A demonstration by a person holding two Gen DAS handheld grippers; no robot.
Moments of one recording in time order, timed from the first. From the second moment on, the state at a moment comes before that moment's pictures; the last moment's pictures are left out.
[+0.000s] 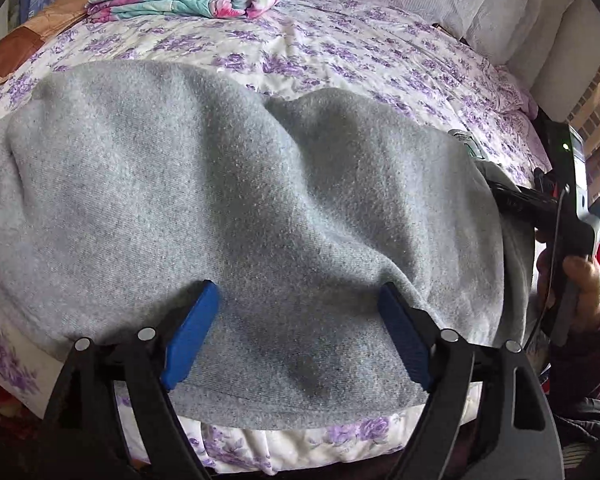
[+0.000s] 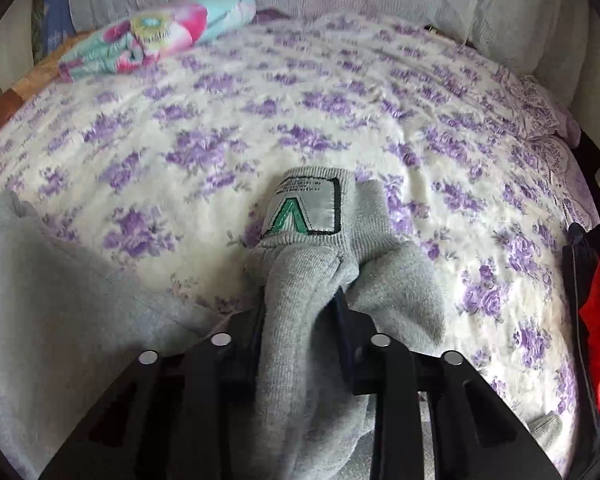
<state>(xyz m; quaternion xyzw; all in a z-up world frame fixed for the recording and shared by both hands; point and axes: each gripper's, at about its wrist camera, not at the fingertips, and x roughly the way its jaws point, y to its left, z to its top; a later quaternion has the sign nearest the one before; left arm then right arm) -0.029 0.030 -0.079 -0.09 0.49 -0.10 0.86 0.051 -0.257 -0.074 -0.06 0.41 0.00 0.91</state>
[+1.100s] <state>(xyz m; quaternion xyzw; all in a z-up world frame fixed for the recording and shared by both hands) -0.037 0.035 -0.078 -0.09 0.48 -0.13 0.86 -0.115 -0.484 -0.067 0.32 0.25 0.07 0.91</state>
